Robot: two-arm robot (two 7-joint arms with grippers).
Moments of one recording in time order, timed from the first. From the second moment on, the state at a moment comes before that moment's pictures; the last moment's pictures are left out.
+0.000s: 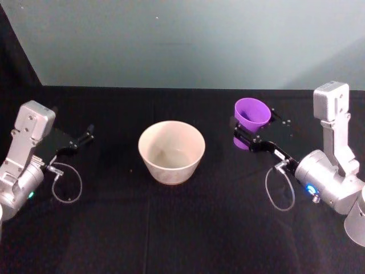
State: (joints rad) left arm -0.20 0.60 0.45 -1.41 -0.25 -0.12 0.03; right arm 0.15 0.40 -0.30 -1.57 0.34 0.04 0.30
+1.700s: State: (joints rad) left arm -0.20 0.60 0.45 -1.41 -0.25 -0.12 0.03; right arm 0.16 0.40 -0.30 -1.57 0.34 0.04 0.30
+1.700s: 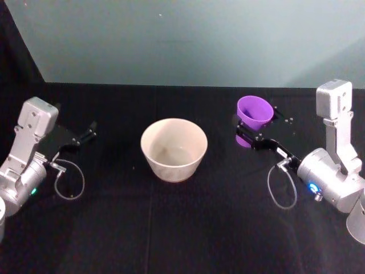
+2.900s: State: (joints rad) left arm -0.20 0.60 0.45 -1.41 -0.25 -0.12 0.03; right arm 0.16 0.40 -0.30 -1.57 0.34 0.04 0.30
